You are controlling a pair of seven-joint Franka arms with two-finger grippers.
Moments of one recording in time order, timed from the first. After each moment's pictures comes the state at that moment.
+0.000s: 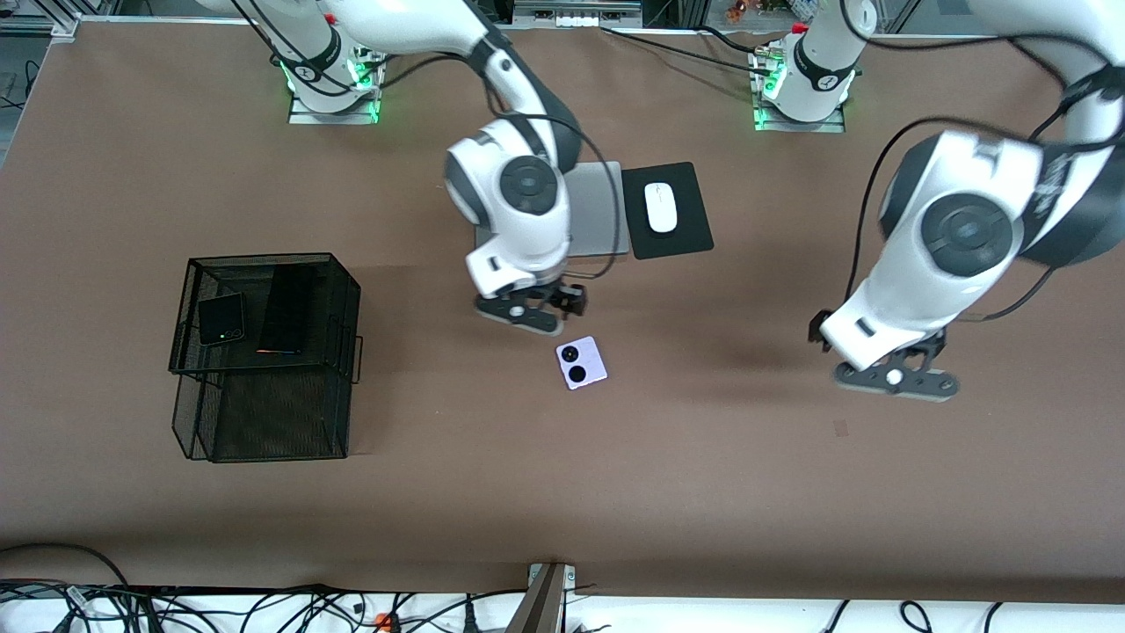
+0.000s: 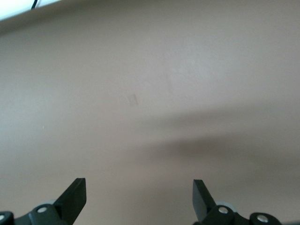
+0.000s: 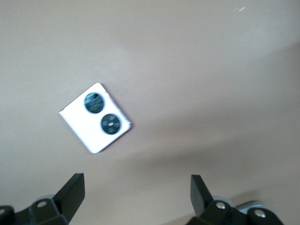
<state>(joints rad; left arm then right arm) 0.09 0.40 -0.41 -1.44 0.34 1.74 -0.20 0.92 0.77 -0.23 -1.28 0.10 2.10 1.03</state>
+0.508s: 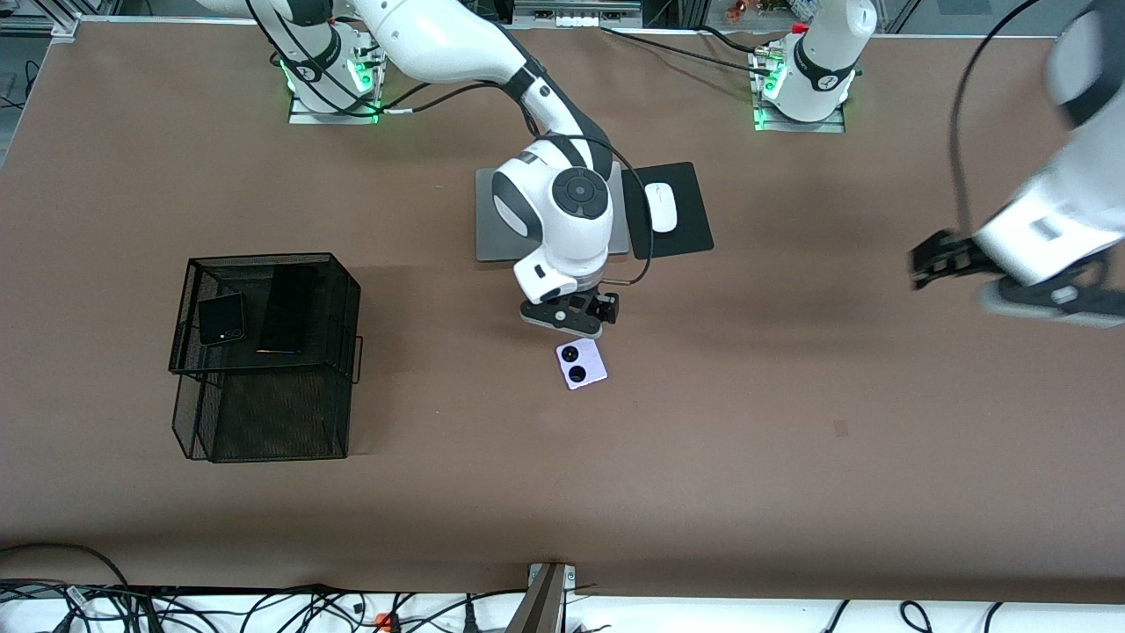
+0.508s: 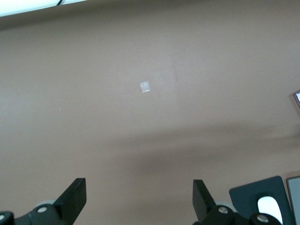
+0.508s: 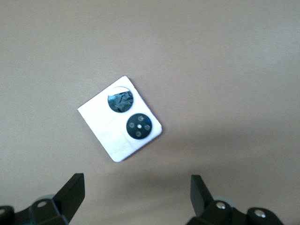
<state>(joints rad) 0.00 0.12 -0.05 -1.53 0.05 1.68 0.08 0.95 0.92 -0.23 -1.17 0.05 2.19 1.06</state>
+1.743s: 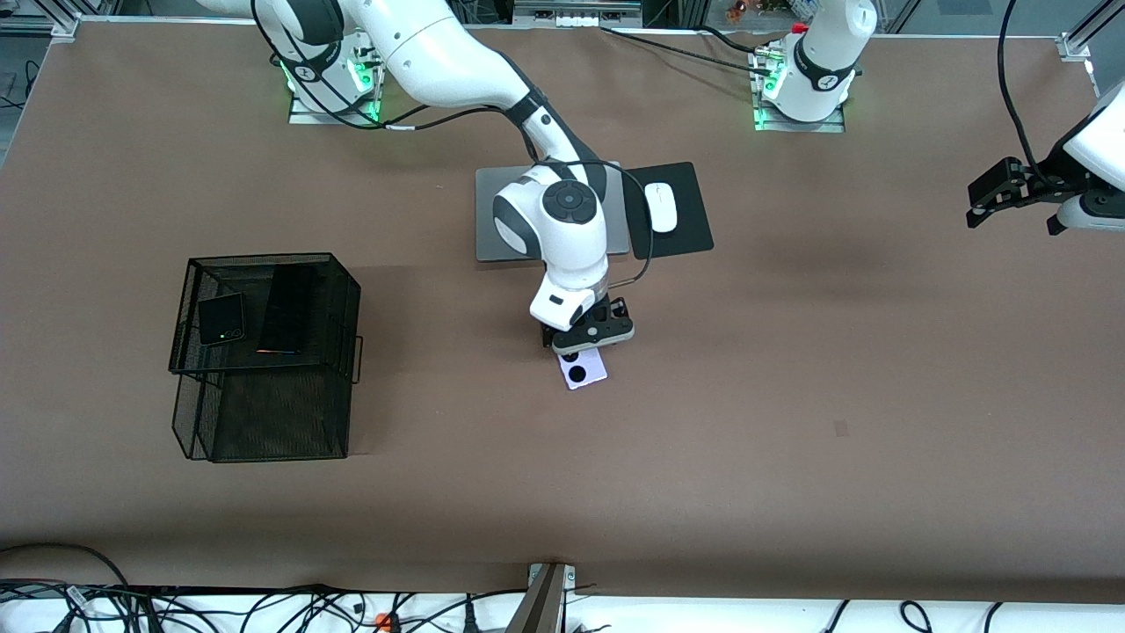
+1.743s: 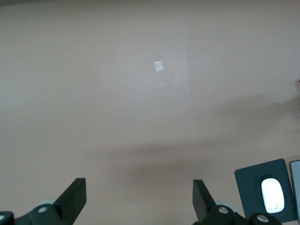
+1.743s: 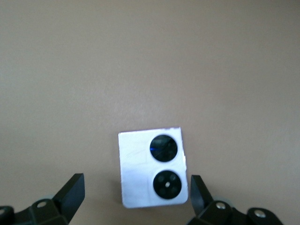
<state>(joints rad) 0.00 -0.09 0.02 -1.75 0.03 1.71 0.10 0.93 0.98 -0.23 -1.16 0.04 2.42 0.53</state>
